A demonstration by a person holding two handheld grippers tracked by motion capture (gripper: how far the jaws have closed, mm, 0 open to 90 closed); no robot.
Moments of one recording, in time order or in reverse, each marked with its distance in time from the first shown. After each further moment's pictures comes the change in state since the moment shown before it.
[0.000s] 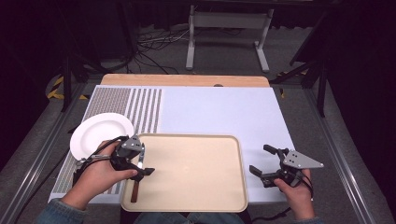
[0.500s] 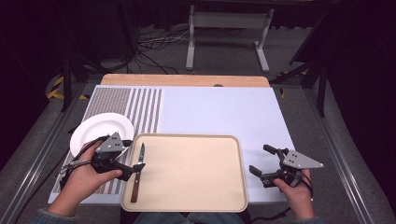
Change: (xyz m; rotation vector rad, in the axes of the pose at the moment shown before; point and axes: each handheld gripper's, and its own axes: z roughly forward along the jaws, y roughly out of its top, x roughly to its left) left arm 0.012 -0.032 -0.027 -0.240 0.049 -0.010; right arm 0.000 0.000 0.000 0.000 -0.002 -0.003
